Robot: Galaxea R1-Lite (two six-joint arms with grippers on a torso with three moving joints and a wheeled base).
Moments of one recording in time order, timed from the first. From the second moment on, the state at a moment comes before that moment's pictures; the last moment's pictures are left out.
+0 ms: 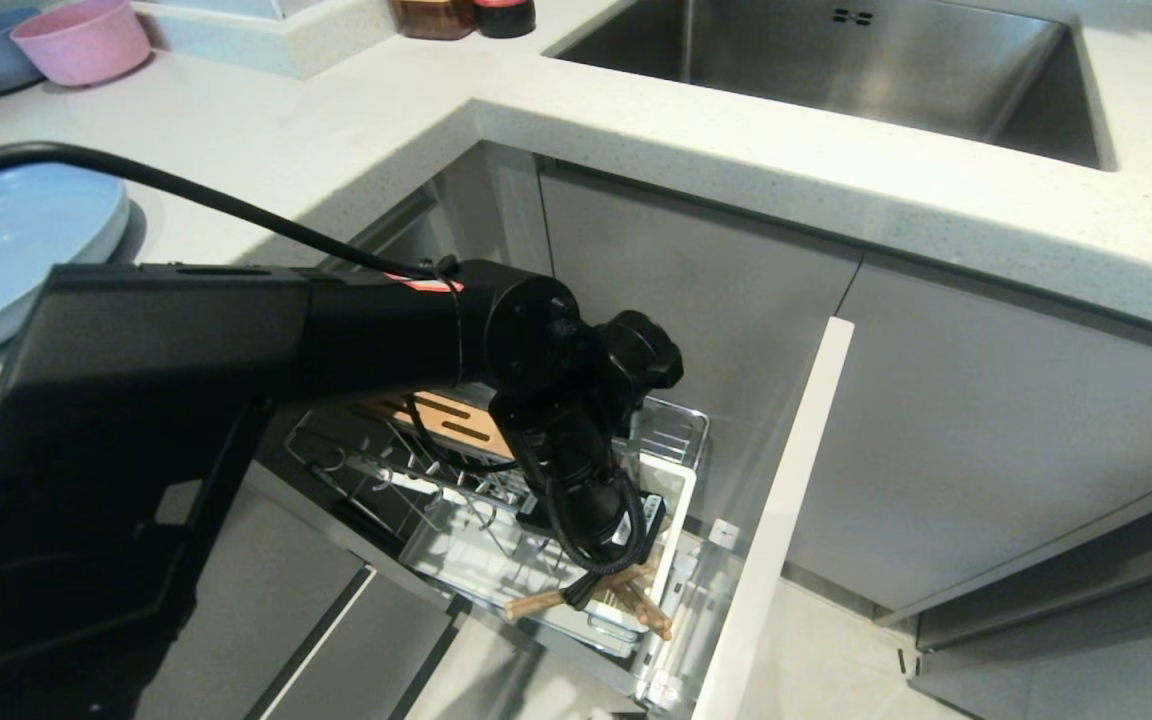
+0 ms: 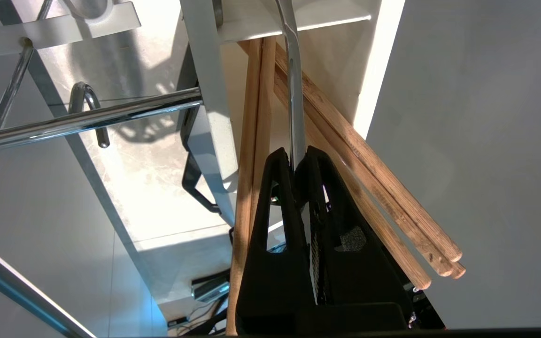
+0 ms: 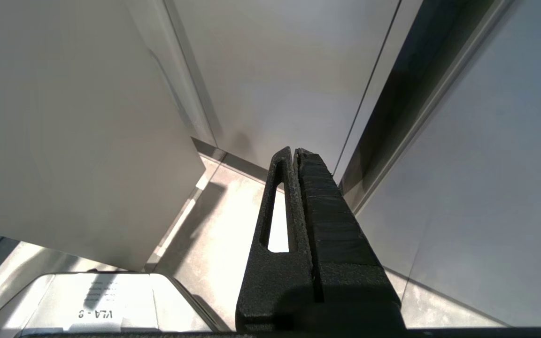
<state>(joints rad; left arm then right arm) -0.80 2.20 -1.95 1.04 0.01 -0.28 0.00 0.00 0.00 0.00 0.00 0.01</state>
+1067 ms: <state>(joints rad) -0.80 2.17 -1.95 1.04 0.02 -0.29 0.00 0.00 0.00 0.00 0.00 0.01</state>
